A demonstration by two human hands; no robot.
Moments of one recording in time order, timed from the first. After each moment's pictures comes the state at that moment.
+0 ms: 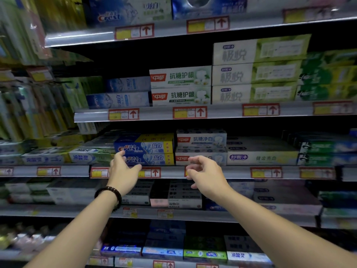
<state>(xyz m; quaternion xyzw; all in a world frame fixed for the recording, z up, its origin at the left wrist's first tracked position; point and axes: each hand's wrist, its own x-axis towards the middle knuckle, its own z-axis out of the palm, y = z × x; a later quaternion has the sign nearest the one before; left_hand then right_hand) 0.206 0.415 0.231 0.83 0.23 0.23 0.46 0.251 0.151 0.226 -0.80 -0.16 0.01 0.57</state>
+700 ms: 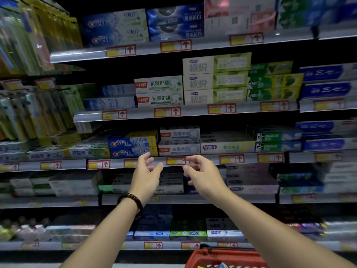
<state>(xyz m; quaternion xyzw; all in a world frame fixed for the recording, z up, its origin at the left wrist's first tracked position) 0.115 0.250 0.242 0.79 0.12 0.23 0.56 0.155 0.065 0.237 -0.78 -0.15 -0.02 0.60</state>
